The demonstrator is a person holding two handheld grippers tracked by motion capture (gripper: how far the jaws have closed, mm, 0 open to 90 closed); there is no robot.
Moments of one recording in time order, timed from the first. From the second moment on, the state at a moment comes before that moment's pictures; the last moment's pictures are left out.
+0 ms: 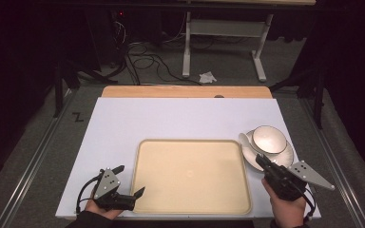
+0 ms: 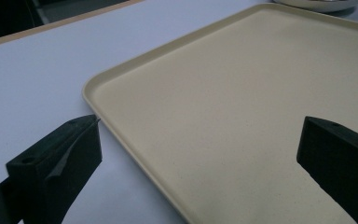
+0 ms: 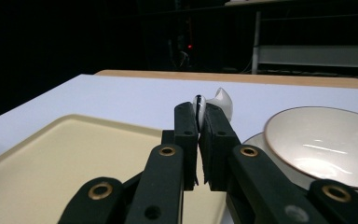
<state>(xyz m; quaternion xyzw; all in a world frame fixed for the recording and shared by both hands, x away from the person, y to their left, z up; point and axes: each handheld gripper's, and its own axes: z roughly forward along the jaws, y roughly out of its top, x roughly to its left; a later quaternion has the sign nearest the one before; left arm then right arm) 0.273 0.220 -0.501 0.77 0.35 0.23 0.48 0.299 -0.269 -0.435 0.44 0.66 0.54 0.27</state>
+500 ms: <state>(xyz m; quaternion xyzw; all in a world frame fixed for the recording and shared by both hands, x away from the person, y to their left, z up) 0.273 0.220 -0.501 0.77 0.35 0.23 0.48 0.302 -0.216 -0.444 0.40 0.71 0.53 0.24</state>
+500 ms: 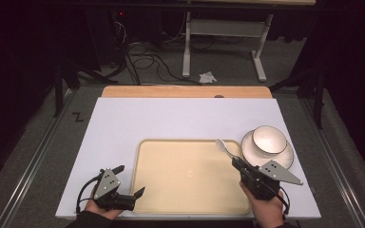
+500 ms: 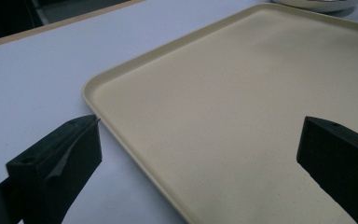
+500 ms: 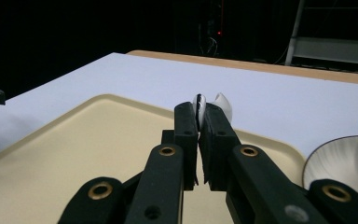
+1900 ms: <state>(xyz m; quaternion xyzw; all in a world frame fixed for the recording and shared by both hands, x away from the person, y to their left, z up) 0.272 0.220 -0.500 0.77 0.35 0.23 0.48 0.307 -0.220 -0.476 0.41 0.73 0.49 0.23</state>
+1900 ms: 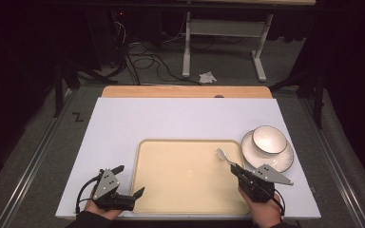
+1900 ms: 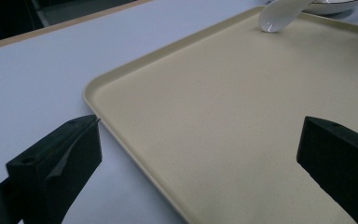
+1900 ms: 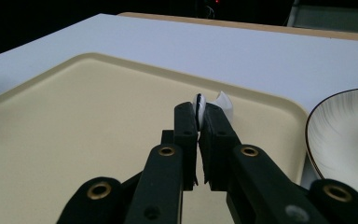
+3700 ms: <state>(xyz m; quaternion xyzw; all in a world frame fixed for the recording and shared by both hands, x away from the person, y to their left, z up) 0.273 0.222 -0.500 0.77 0.35 0.23 0.48 0.352 -0.185 -0.502 0.40 0.83 0.34 0.20</state>
